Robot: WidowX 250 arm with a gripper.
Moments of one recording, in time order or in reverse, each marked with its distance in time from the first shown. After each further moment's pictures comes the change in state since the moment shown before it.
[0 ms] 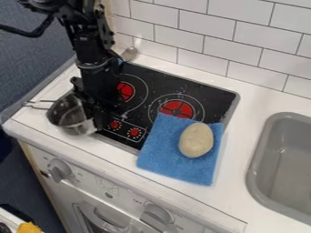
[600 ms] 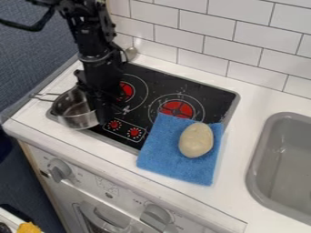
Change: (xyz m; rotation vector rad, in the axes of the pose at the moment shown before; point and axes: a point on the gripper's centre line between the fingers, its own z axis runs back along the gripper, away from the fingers) arm 0.006 0.002 0.009 0.013 -0.033 -0.026
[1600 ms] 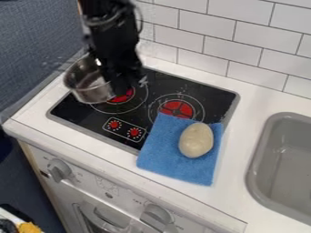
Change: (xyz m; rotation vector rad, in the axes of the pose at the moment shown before) arm 0.009 -0.031 0.061 0.017 -0.180 -0.081
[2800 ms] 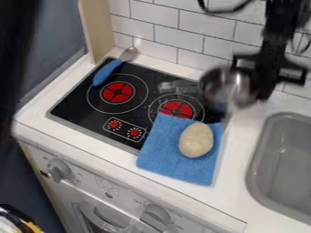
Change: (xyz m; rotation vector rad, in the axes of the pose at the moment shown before) arm 0.167 -0.127 -0.054 0.016 0.037 0.318
